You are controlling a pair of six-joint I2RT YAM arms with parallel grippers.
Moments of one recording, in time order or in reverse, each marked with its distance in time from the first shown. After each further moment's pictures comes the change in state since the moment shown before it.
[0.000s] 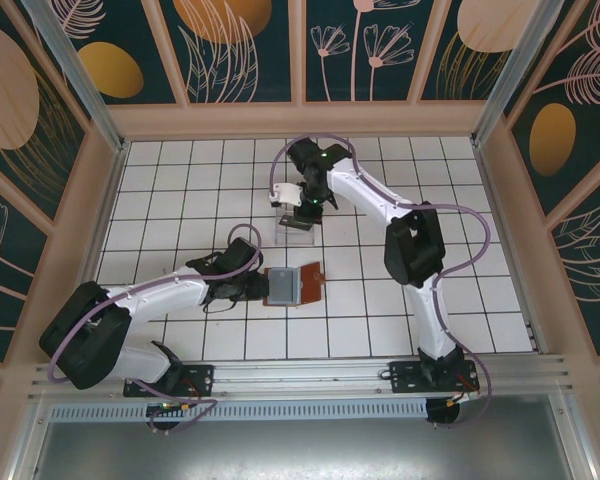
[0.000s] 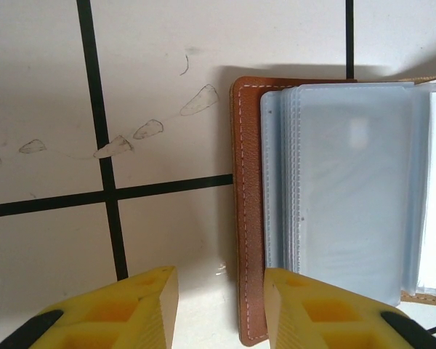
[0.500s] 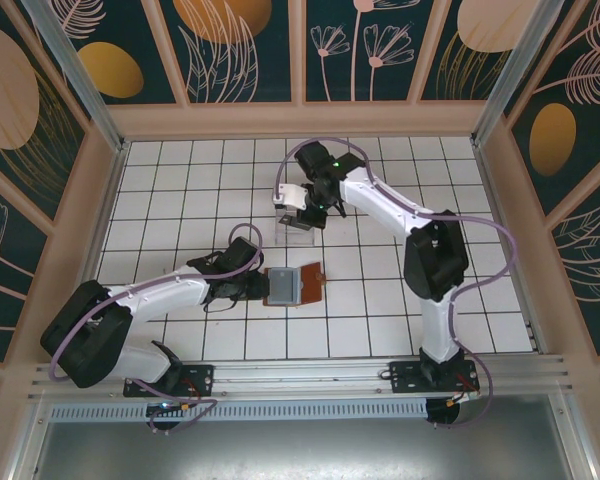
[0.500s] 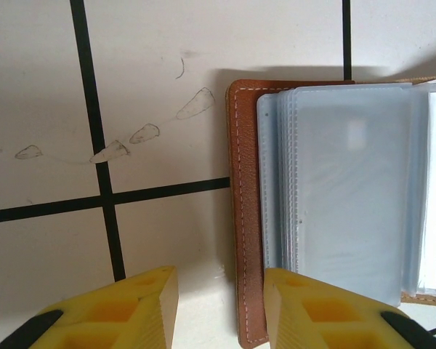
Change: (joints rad) left arm 0.000 0.008 0.006 -0.001 0.000 0.010; right arm 0.010 -0.190 -0.231 0.165 -0.007 0.039
